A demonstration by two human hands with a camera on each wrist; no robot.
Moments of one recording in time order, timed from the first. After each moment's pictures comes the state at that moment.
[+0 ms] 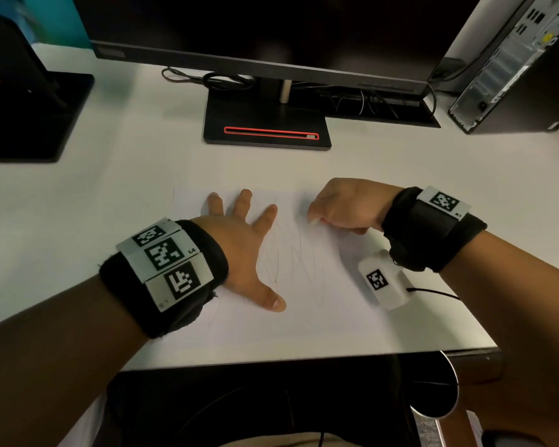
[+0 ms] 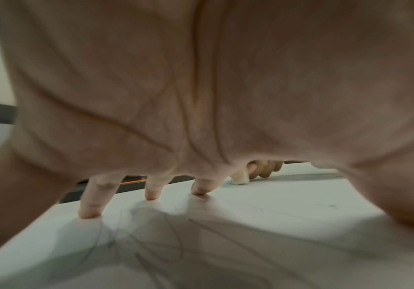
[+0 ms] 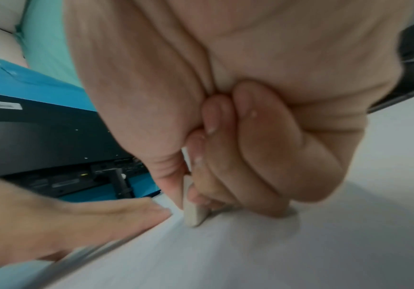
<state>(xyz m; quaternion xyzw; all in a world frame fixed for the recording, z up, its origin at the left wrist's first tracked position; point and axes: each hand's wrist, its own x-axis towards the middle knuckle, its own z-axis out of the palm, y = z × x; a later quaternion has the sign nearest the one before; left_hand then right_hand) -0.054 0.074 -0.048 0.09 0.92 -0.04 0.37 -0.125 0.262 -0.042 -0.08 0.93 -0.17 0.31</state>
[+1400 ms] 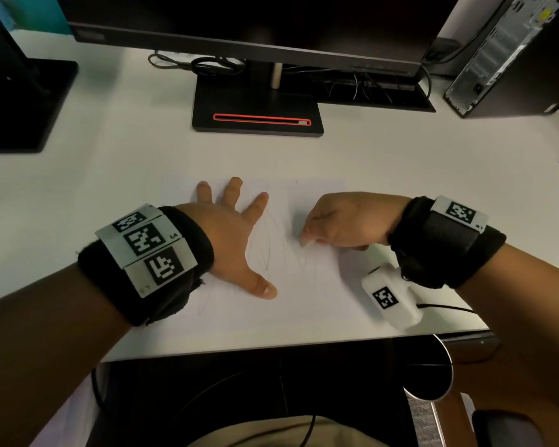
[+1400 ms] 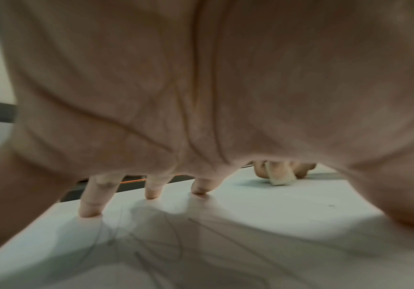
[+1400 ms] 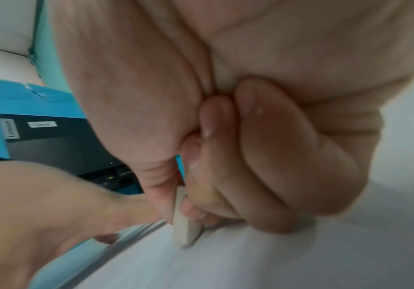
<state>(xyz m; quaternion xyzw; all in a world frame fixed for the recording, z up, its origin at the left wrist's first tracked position) -0.053 0.075 -0.047 0.09 0.92 -0.06 0.37 -0.095 0.275 -0.044 -0.14 0.91 -0.16 0.35</state>
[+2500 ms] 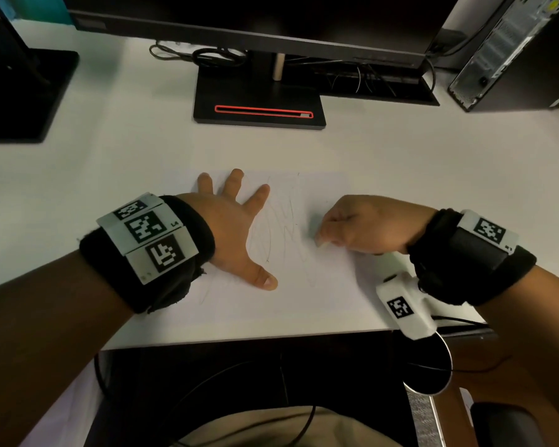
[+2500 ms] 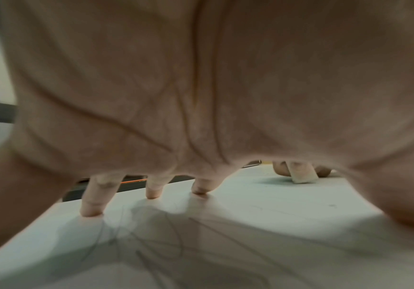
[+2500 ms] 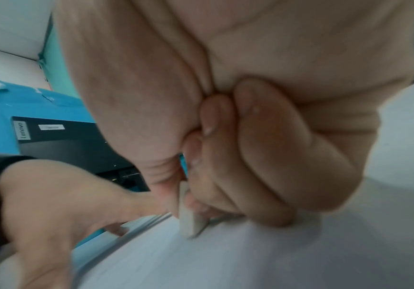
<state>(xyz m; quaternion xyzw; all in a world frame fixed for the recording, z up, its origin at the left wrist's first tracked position) -0.053 0.075 -0.047 0.09 0.92 -0.07 0.37 -0.075 0.294 -0.047 -0.15 0.91 -0.18 0.33</state>
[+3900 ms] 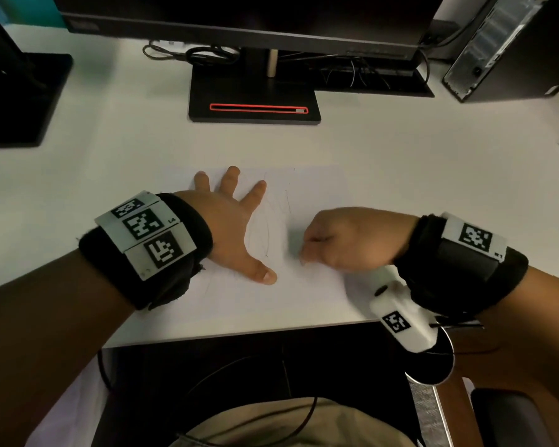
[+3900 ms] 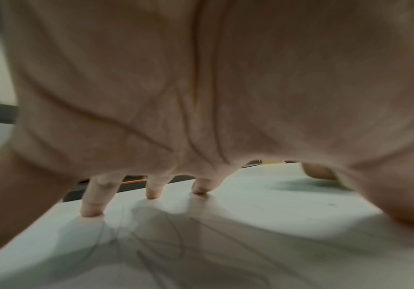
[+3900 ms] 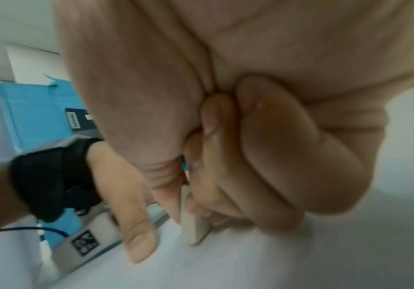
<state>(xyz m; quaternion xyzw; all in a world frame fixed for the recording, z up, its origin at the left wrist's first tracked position) -0.053 0.074 -0.049 0.08 0.93 -0.07 0.36 -0.055 0.274 -0.045 -0.21 0.90 -0.12 0.35</state>
